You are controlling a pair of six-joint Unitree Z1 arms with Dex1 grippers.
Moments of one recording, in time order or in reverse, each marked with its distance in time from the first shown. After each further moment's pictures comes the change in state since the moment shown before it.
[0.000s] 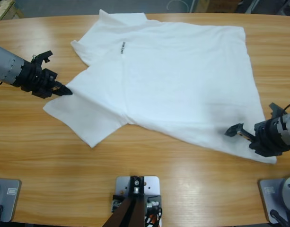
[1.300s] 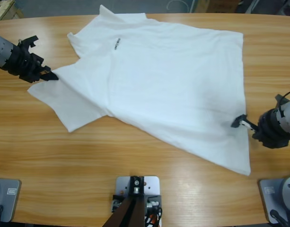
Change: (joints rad) arm 0 0.085 0.031 -0.142 0.114 0.140 0.054; arm 1 -0.019 0.047 -0.100 0.080 -0.063 -0.029
